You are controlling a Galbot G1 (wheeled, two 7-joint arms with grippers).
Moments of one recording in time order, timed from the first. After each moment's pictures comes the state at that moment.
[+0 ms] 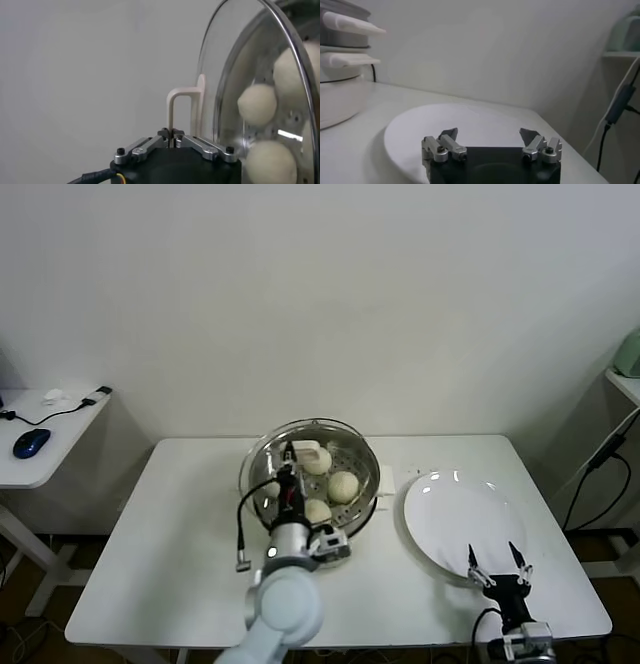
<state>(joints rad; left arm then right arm) 1.07 -1.47 0.07 -1.96 1.54 0.74 0.28 -1.51 1.27 0.65 1.61 0.14 0.22 0.01</state>
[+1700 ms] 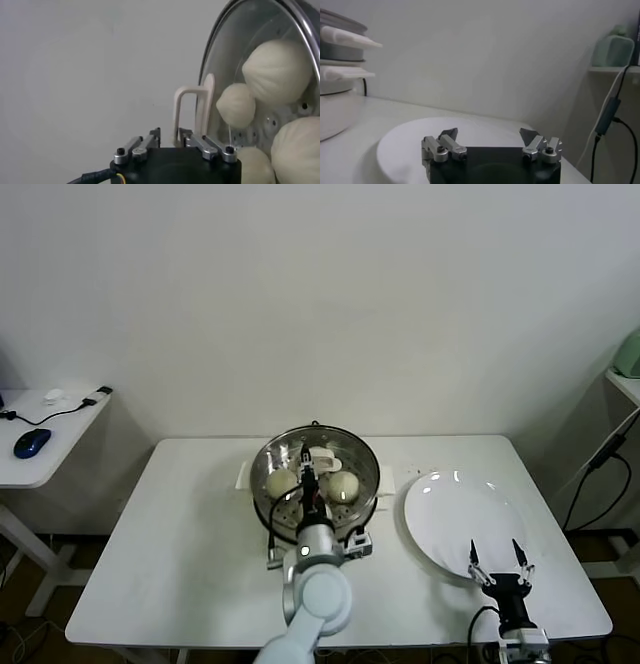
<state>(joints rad) 1.07 -1.61 0.05 -1.76 1.69 0.72 0.21 -1.50 1.31 0.65 1.59 0.10 0.32 0.06</state>
